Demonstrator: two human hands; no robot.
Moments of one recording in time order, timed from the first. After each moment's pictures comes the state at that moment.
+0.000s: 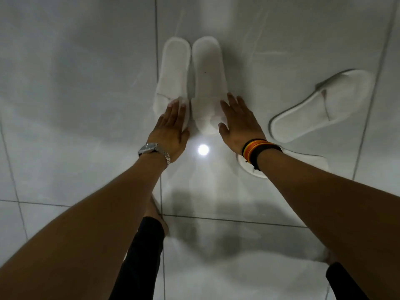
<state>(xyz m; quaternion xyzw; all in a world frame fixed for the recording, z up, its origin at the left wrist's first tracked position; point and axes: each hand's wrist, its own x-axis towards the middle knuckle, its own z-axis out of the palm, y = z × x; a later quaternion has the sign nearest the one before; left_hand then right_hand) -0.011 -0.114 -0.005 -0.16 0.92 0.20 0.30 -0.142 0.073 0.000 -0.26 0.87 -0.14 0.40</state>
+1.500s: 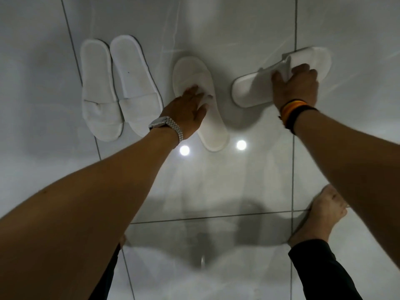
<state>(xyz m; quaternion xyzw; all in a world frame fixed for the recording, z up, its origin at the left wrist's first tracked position) -0.155 0.051 -0.026 -0.08 0.91 0.23 0.32 -0.289 0.287 -0.006 0.15 0.95 -0.16 0.22</state>
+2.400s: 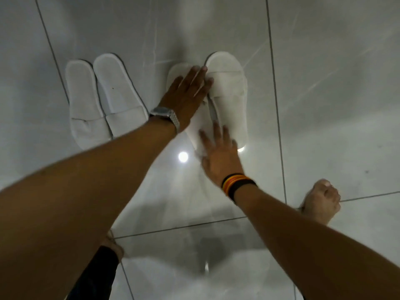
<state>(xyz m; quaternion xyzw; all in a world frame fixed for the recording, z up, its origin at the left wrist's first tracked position) -0.209 0.069 -0.020 0.14 0.95 0.09 0.25 -0.123 0.250 -0.006 -0.19 0.91 -0.08 0.37</state>
